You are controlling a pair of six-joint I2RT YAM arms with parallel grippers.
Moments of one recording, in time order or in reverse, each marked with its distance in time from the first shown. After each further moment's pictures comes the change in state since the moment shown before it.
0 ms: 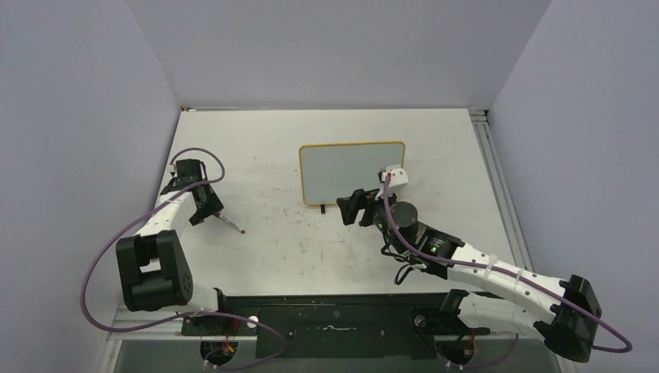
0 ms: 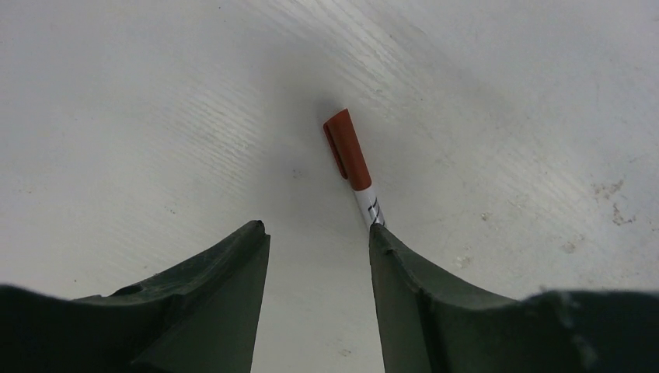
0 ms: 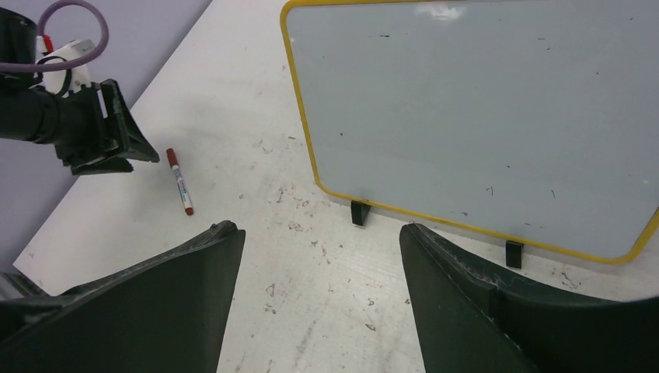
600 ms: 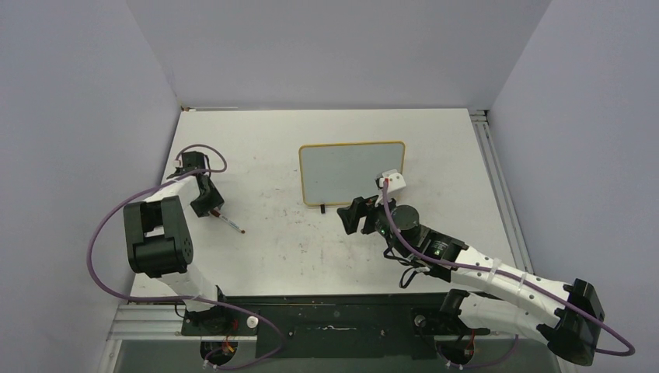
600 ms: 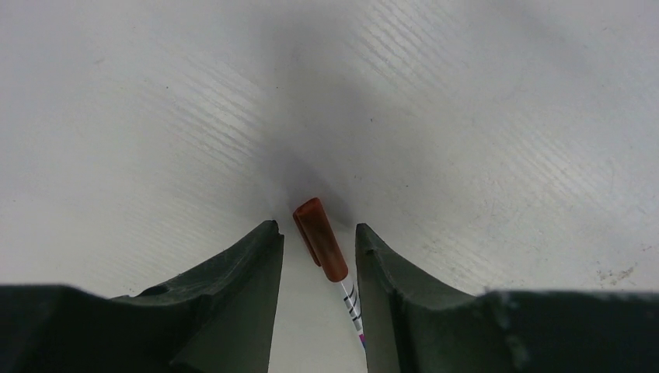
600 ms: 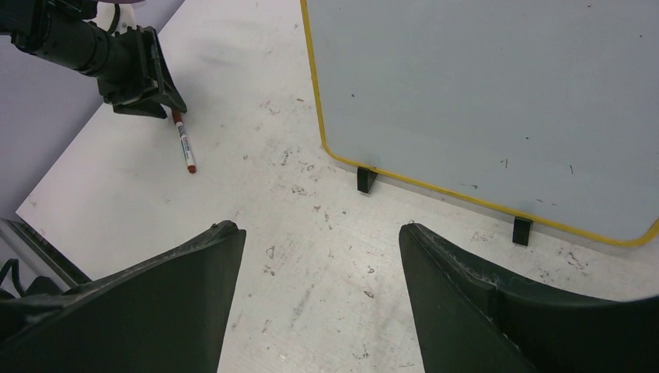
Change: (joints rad) left arm 0.008 0.274 0.136 0.052 -0.002 -0.010; right arm -0.002 -0.064 -0.029 -0.077 -0.088 -0.021
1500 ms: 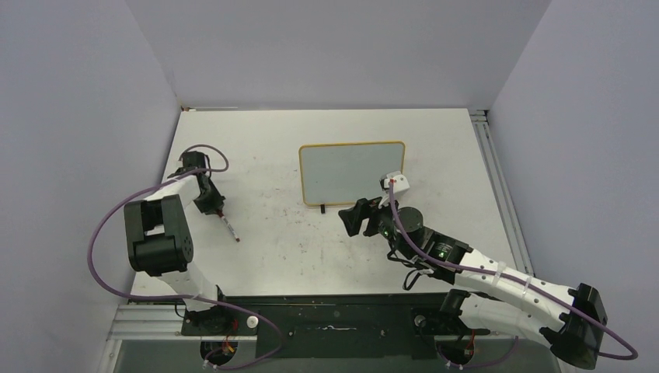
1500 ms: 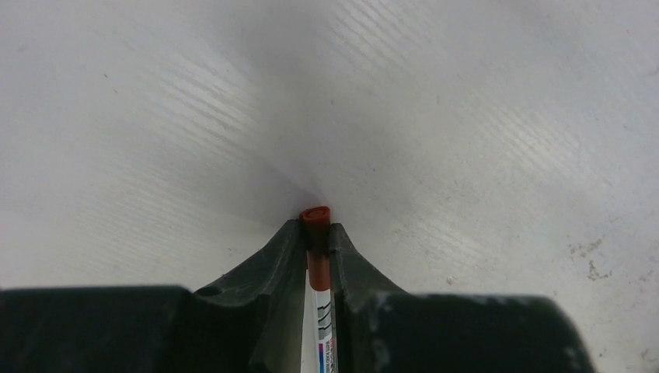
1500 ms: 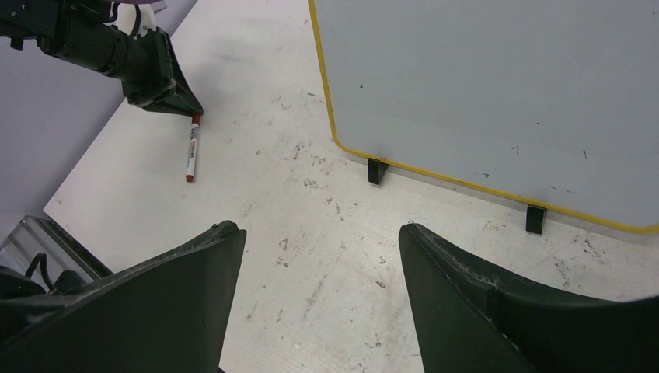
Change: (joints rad) left arm 0.000 0.043 0.031 -0.008 0.068 -0.004; right arm -0.005 -0.026 -0.009 -0.023 -0.026 0.042
